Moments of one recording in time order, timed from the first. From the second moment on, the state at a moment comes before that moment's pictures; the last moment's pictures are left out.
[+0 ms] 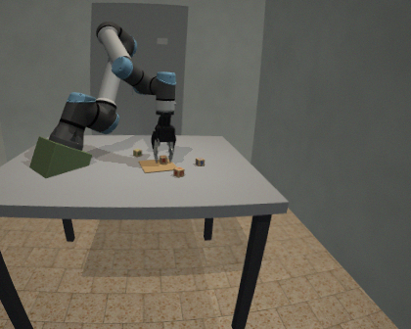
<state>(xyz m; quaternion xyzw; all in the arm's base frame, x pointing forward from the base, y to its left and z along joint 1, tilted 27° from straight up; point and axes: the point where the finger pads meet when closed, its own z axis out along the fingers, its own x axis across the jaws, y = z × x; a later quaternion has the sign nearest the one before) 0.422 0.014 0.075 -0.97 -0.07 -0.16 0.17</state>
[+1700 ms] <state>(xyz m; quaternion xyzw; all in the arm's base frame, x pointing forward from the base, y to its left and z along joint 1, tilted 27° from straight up) 0.422 0.014 0.075 -0.97 -0.07 -0.16 0.17</state>
